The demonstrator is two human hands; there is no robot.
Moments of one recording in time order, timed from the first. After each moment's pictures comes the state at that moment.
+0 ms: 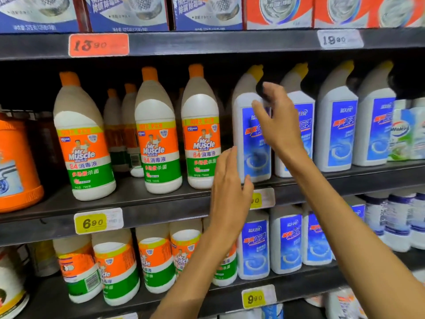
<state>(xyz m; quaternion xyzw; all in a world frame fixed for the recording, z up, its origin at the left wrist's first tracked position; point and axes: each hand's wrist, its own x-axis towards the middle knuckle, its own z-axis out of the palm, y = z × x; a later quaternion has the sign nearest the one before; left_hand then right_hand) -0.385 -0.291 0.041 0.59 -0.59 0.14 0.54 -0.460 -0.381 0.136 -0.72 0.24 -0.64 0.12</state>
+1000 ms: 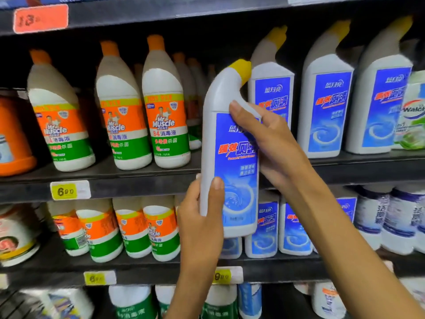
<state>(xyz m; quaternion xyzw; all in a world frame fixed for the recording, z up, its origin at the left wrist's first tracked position) -0.480 -0.271 0.005 0.50 -0.37 -0.11 0.78 -0.537 -0.379 0.088 -0.62 0.03 -0.41 0.66</state>
